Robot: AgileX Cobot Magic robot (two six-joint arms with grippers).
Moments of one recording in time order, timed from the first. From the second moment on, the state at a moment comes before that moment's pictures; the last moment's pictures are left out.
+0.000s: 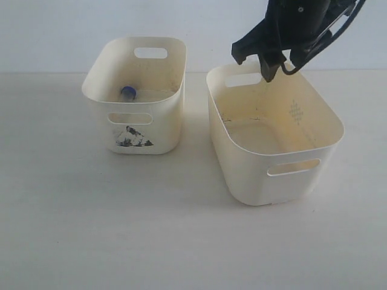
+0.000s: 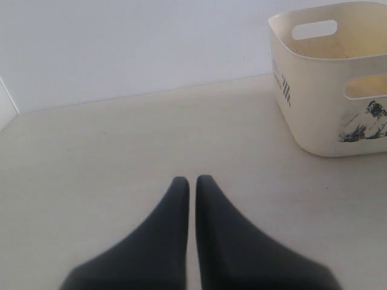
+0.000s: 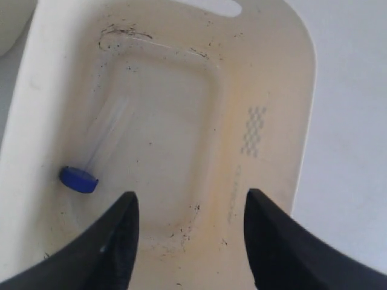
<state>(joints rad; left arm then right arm) -0.02 0.01 0.00 0.18 0.28 -0.02 0.38 1.81 -1.69 -0.22 1.21 0.08</state>
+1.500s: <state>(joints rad) -0.02 0.01 0.00 0.18 0.28 -0.02 0.23 2.15 -1.69 0.27 1.11 0.21</state>
